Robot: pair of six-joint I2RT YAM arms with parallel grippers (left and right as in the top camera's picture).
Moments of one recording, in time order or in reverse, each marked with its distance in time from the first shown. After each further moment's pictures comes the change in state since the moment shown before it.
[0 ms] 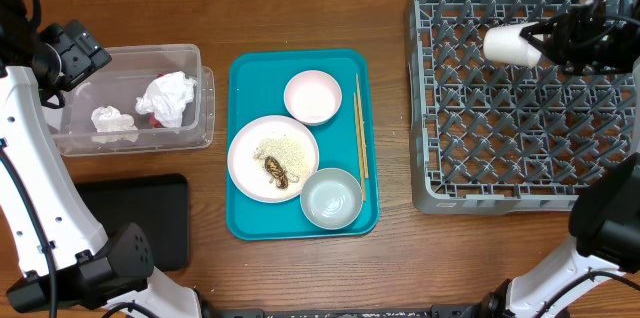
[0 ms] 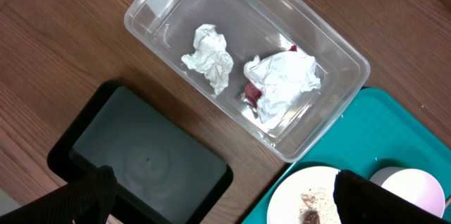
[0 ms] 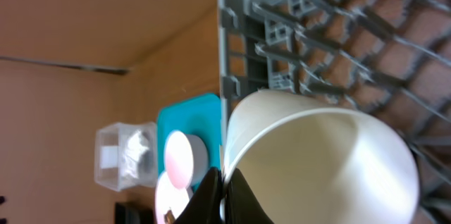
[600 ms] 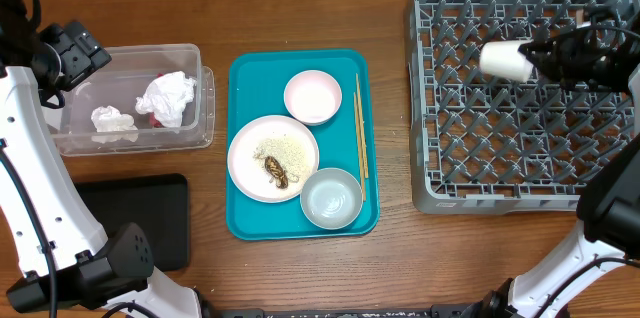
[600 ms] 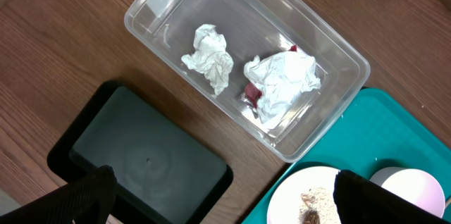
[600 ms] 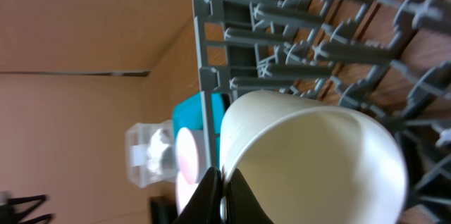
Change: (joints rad) left arm 0.000 0.000 0.000 0.000 0.000 0.000; right arm -0.066 0.105 -0.087 0.040 -0.117 -0.007
